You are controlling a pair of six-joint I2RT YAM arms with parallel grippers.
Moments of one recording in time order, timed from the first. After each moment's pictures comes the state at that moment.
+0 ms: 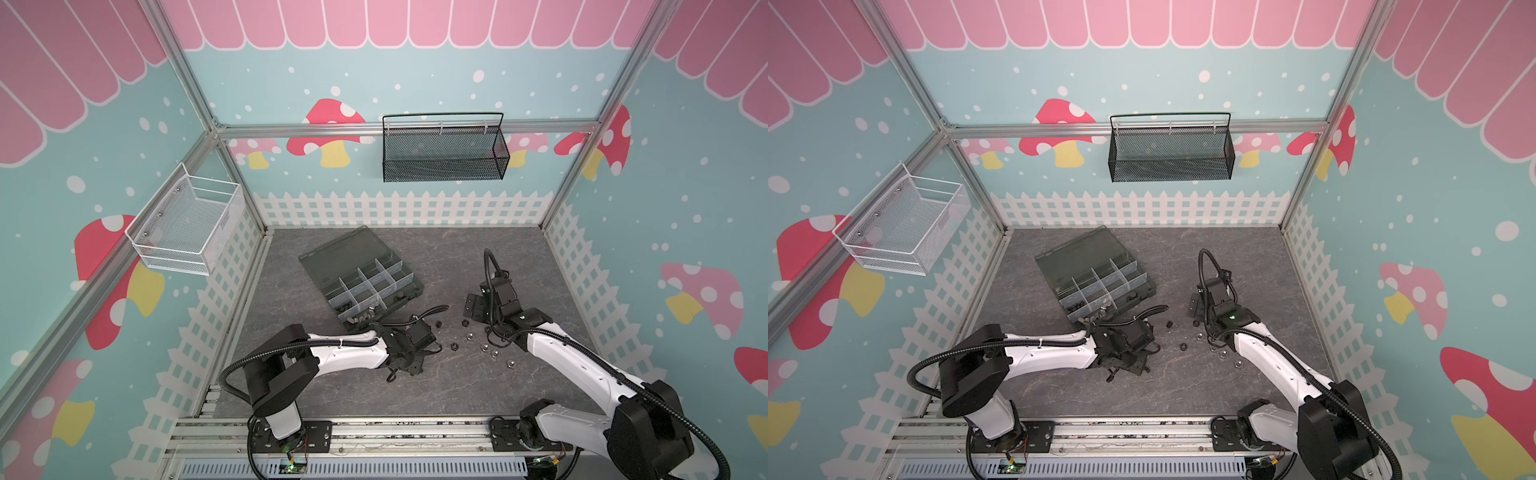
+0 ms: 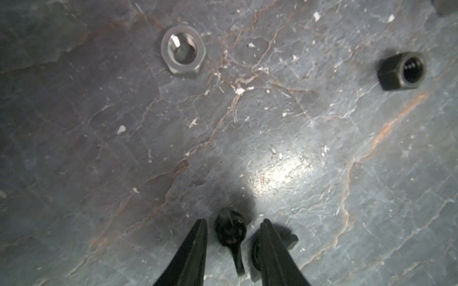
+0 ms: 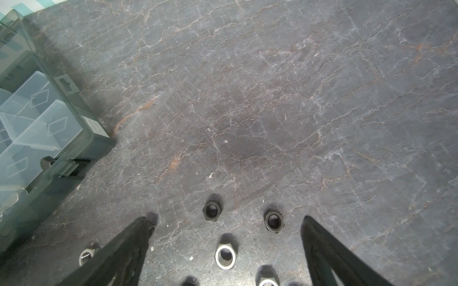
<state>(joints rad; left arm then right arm) -1.05 1.73 1.00 -0.48 -0.11 -0.68 0.42 1.19 0.76 -0.45 0.30 0.57</state>
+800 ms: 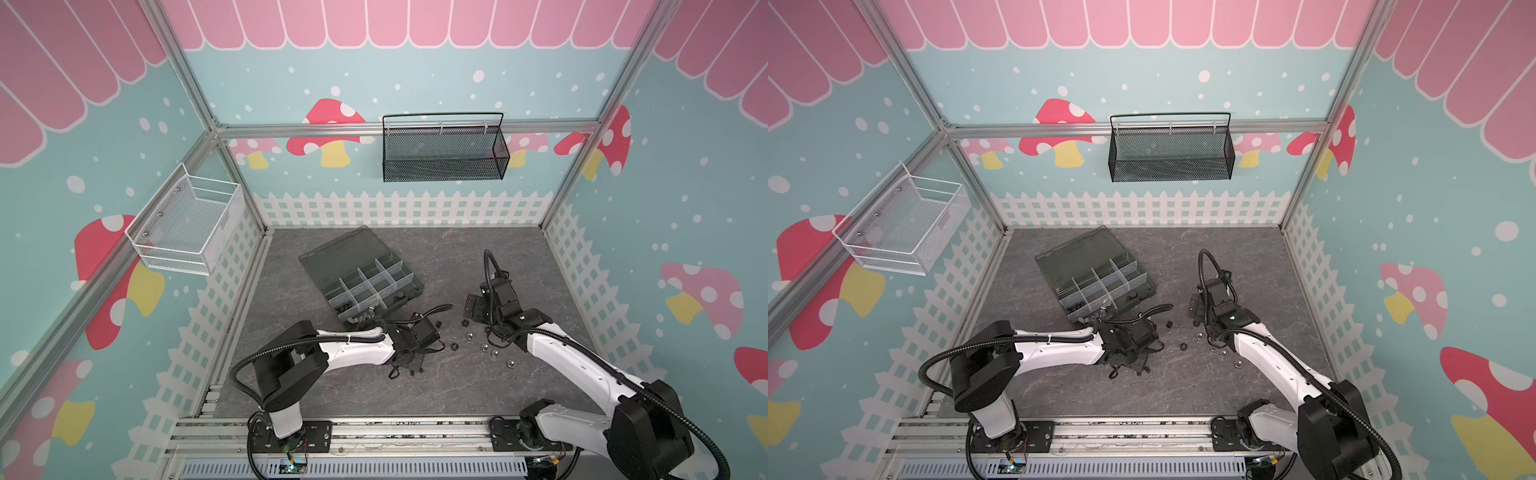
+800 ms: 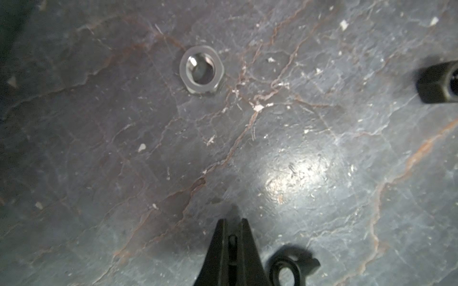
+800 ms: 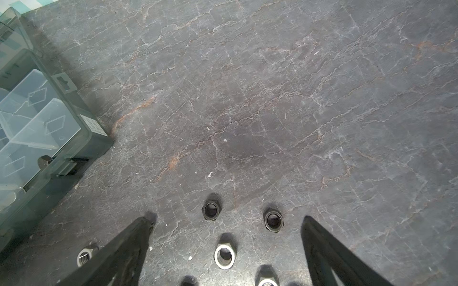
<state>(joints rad) -1.04 1.78 1.05 -0.54 -0.17 -0.65 0.42 1.19 0.75 -0.45 0.30 0.57</state>
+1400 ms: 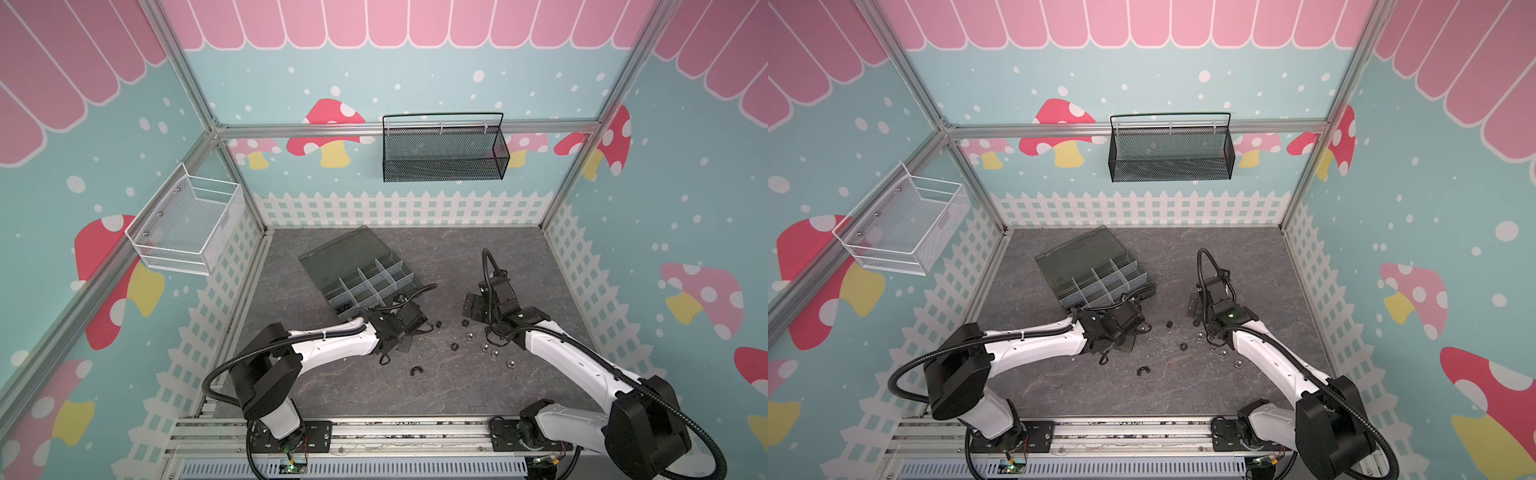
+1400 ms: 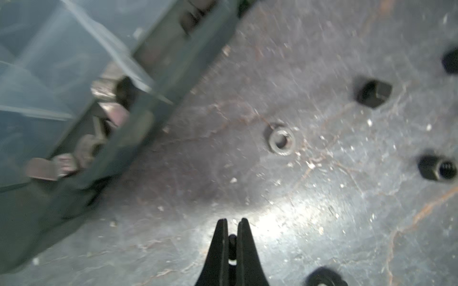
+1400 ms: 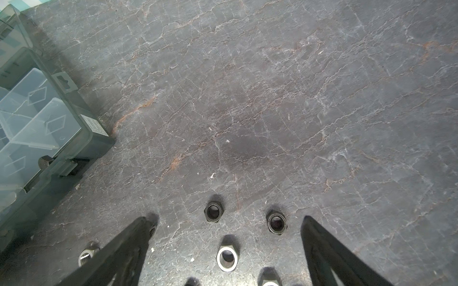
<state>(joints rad) -0.90 1.61 1.05 -0.58 -0.34 -0.63 0.42 1.21 0.77 -0.45 0.29 0.57</state>
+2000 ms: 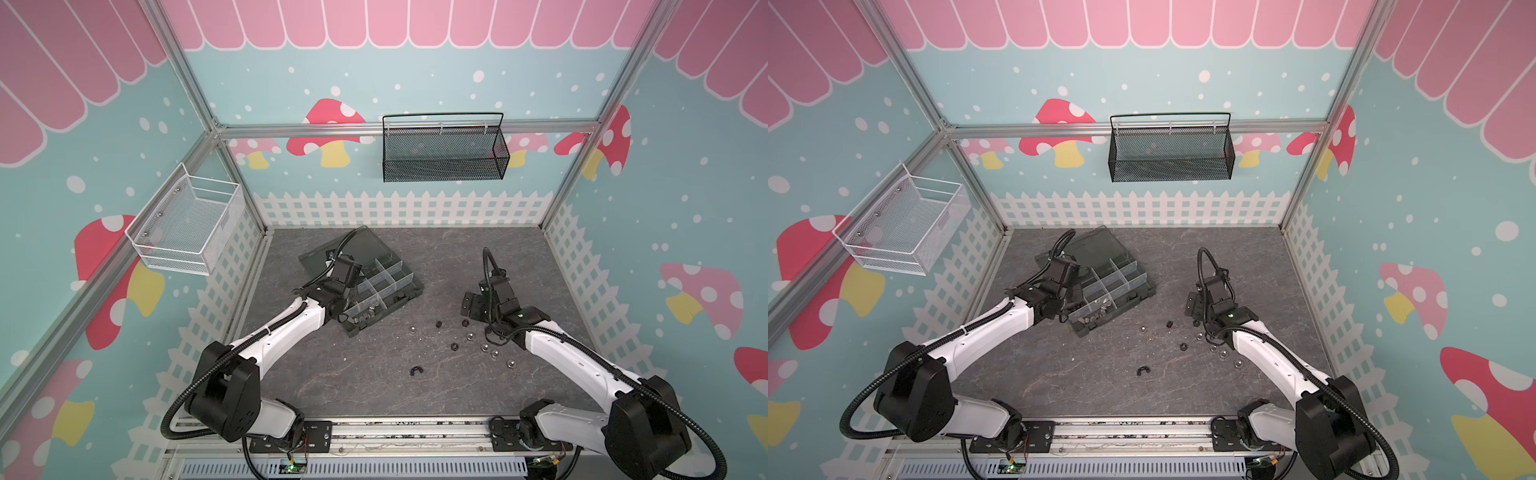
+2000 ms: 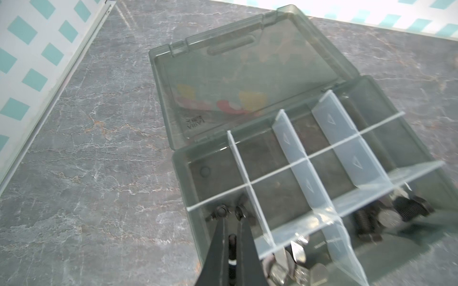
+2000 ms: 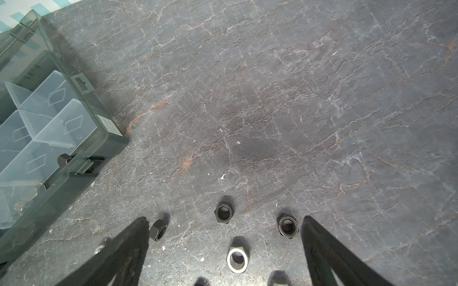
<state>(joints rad) -0.43 1.45 1.00 -0.43 -0.43 -0.51 0.42 1.21 0.77 -0.42 0.25 0.57</state>
